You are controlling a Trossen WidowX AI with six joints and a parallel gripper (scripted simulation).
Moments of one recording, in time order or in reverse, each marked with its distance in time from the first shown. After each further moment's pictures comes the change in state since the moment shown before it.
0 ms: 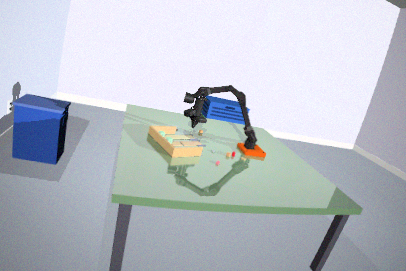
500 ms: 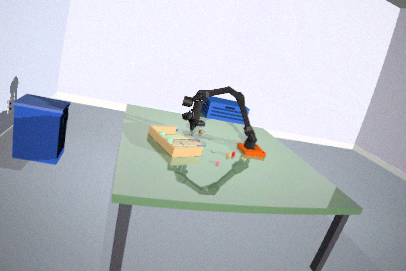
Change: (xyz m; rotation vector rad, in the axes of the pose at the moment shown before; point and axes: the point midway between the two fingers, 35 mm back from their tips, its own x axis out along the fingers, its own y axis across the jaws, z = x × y) arm 0.024 -0.002 0.003 -0.001 -0.002 -0.001
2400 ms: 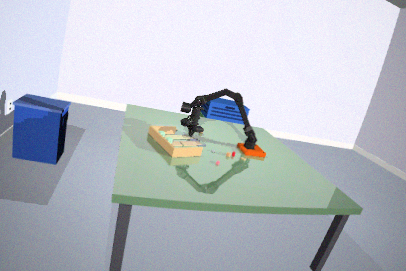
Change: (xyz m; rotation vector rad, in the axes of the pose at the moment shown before) arm 0.041 0.000 0.000 -0.001 0.007 0.004
